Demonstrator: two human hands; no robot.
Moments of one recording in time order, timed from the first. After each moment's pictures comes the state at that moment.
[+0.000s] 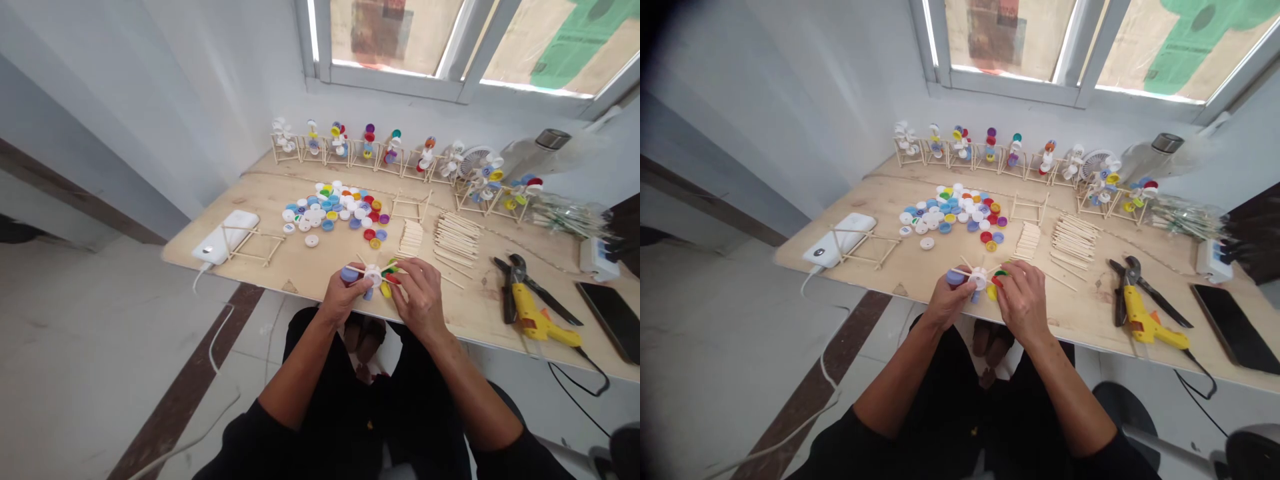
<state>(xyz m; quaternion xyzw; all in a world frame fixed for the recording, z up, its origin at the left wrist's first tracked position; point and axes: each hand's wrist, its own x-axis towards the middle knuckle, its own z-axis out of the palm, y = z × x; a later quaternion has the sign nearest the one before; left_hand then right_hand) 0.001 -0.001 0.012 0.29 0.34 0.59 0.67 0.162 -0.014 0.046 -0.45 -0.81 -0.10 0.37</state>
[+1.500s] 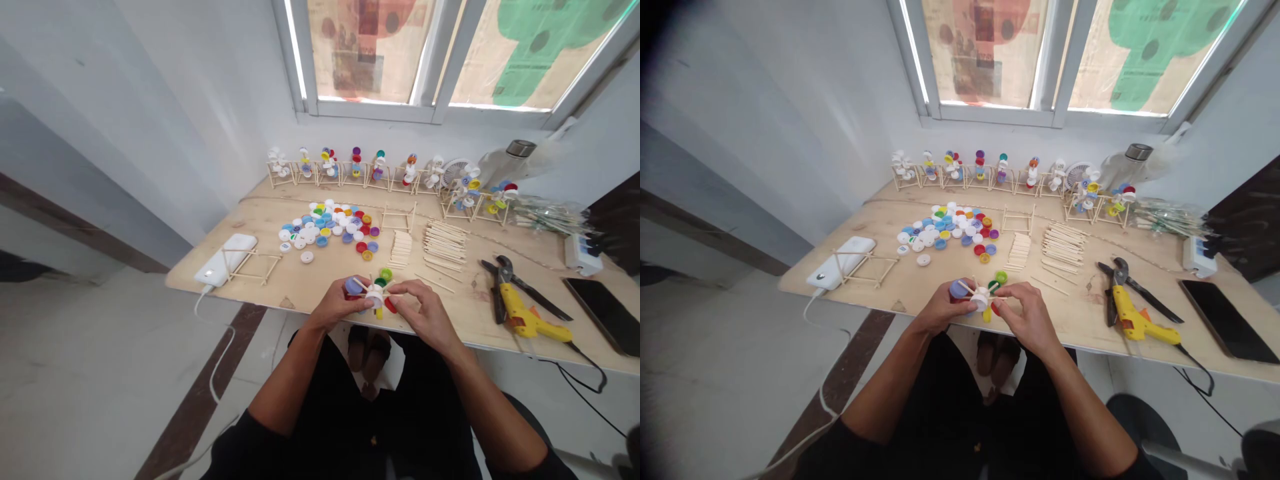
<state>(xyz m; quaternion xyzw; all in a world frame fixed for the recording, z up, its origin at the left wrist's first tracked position) -0.014 0.005 0.033 0.49 0.36 0.43 0.67 0.185 -0.028 0.063 -0.50 -0.74 0.23 0.39</state>
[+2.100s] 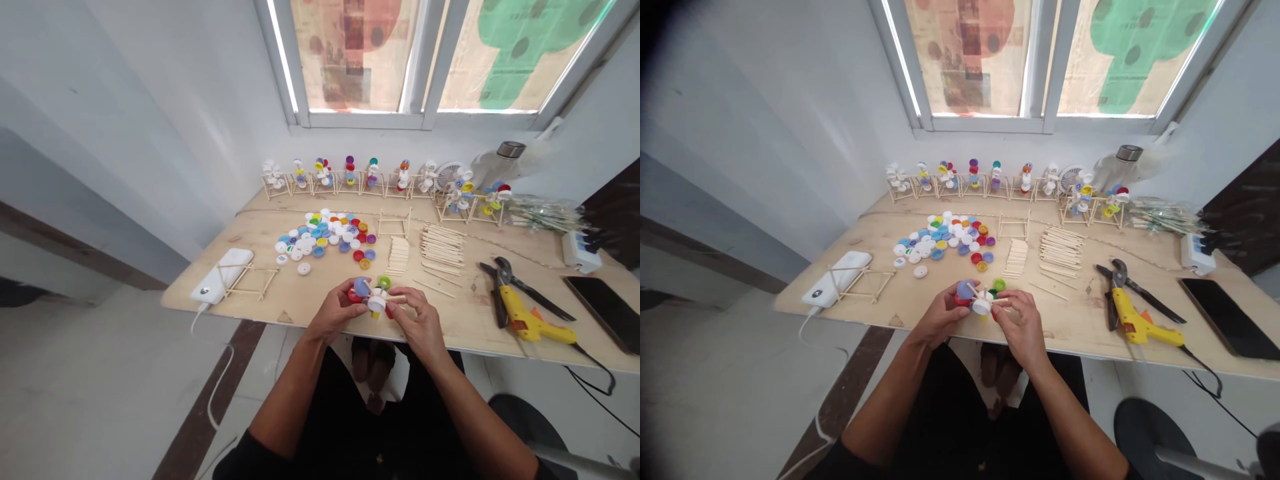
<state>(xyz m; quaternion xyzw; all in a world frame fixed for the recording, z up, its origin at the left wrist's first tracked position) -0.010 0.008 0.037 0.42 0.30 0.46 0.72 0.168 -0.031 0.040 -0.53 -0.65 0.23 0.50</state>
